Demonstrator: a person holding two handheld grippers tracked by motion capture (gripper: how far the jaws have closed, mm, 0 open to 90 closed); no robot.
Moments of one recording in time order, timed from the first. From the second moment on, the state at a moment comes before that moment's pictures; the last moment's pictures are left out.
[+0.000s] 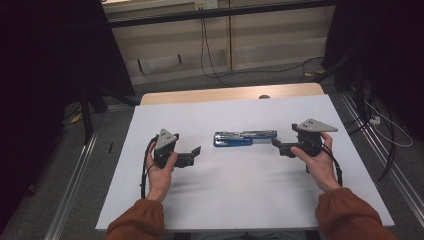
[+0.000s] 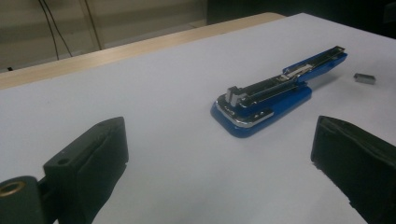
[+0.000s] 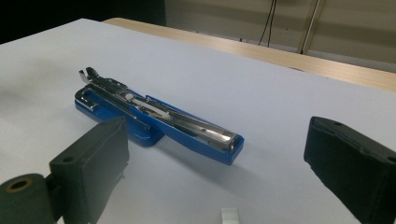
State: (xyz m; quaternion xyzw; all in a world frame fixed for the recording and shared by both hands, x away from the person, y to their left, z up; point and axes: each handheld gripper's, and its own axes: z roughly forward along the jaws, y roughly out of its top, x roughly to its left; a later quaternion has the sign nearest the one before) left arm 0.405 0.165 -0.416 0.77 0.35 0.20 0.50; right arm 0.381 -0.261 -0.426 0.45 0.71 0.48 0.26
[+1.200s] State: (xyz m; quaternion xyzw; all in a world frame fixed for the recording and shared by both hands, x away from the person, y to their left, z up) left arm 0.327 0.201 -0.417 0.75 0.36 0.21 0.51; right arm 0.385 -0.283 -0.425 0.47 0.75 0.43 0.19
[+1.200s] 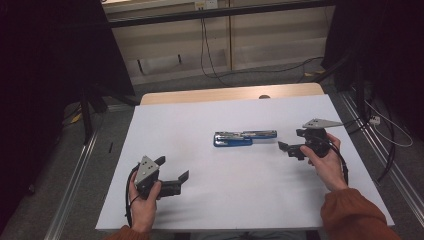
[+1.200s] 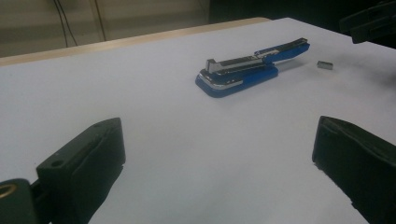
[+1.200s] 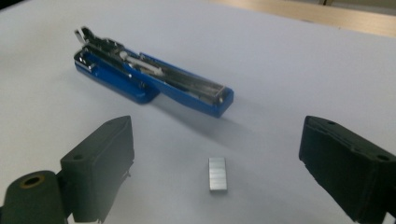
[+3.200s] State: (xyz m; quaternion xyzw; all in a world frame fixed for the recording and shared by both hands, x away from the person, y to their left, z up) left arm 0.333 0.192 -0.420 0.77 0.34 0.18 0.51; right arm 0.436 -0.273 -0.434 0.42 0.87 0.25 0.05
